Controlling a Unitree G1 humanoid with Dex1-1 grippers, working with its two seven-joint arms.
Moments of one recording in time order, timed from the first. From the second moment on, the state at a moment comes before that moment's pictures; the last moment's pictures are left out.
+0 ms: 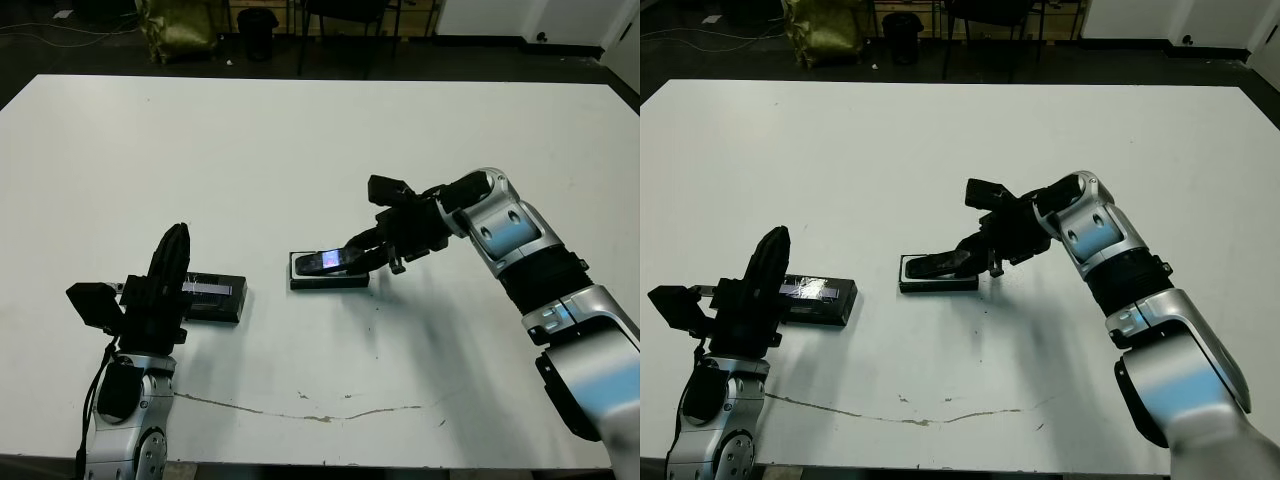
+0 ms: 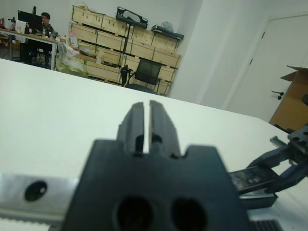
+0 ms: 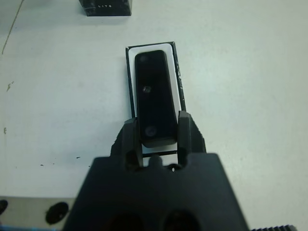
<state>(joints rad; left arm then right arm) 0.16 0.08 0.07 -0.24 -0.34 -0.14 -0.21 -0.90 -0.43 0.46 0.58 -0.07 0.31 1.38</state>
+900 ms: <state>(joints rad) 0.16 0.08 0.07 -0.23 -0.33 -0.15 -0.21 -0.90 -0.40 0.48 0.61 -0.09 0.29 1.37</state>
